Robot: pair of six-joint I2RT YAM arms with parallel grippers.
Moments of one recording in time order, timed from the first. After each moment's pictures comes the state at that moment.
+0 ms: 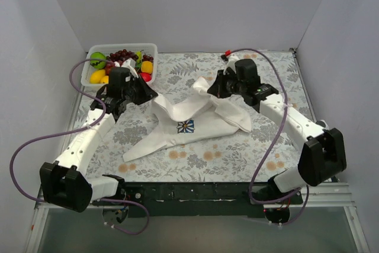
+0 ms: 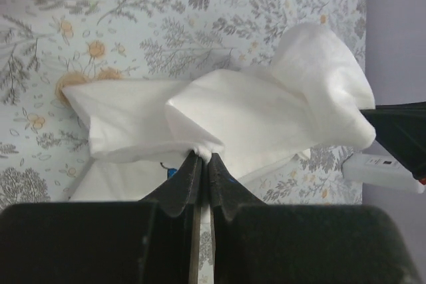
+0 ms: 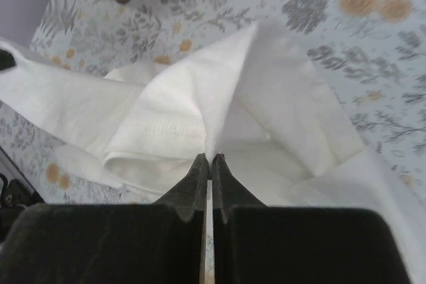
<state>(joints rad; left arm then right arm) -0.27 1.23 1.05 -0.42 0.23 -0.65 0.51 1.50 1.16 -0.22 -0.35 0.34</state>
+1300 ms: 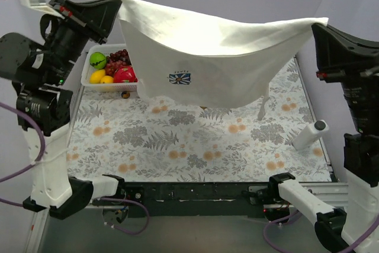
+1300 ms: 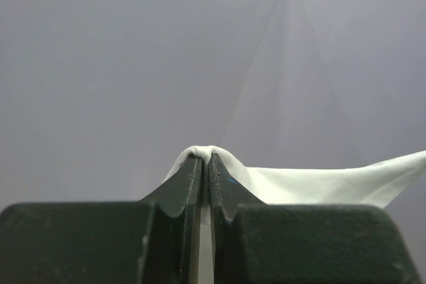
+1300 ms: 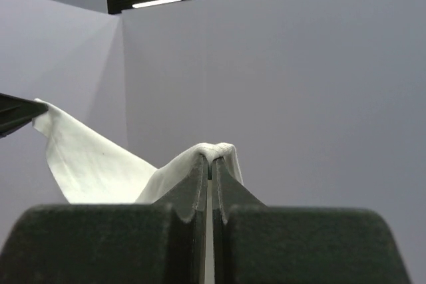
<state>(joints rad) -0.26 1.28 2.16 -0.41 0.28 -0.51 0.28 0.90 1.75 -0.17 -0.23 0.20</state>
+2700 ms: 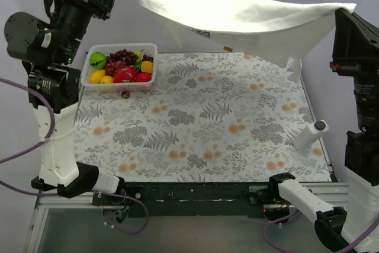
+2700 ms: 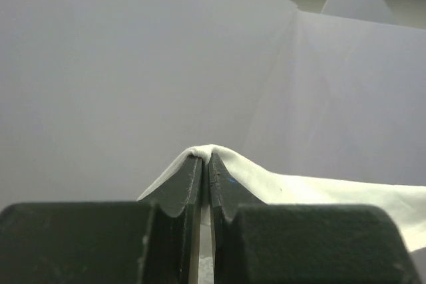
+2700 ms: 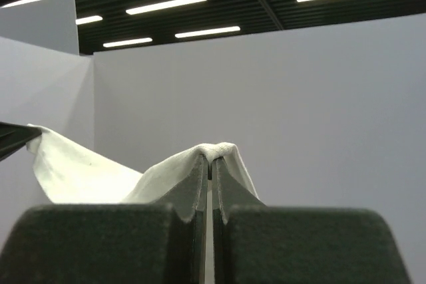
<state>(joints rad) -0.26 1.44 2.32 -0.31 0.22 -0.51 0.28 0.93 1.80 -0.06 -0.14 0.15</state>
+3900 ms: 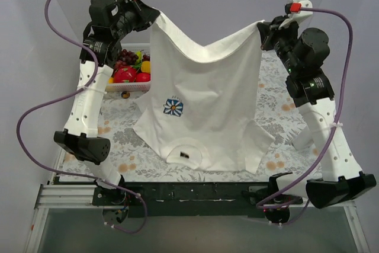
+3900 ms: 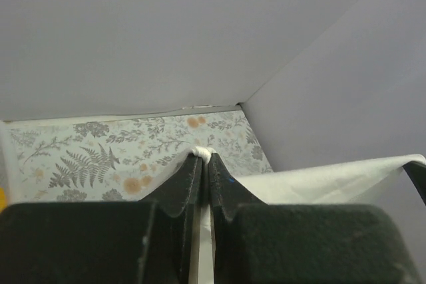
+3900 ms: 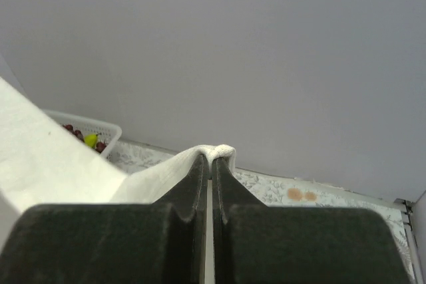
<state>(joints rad) -0.26 1.67 2.14 -0.47 0.26 -0.56 0.28 1.20 1.51 -0.13 -0.07 0.04</state>
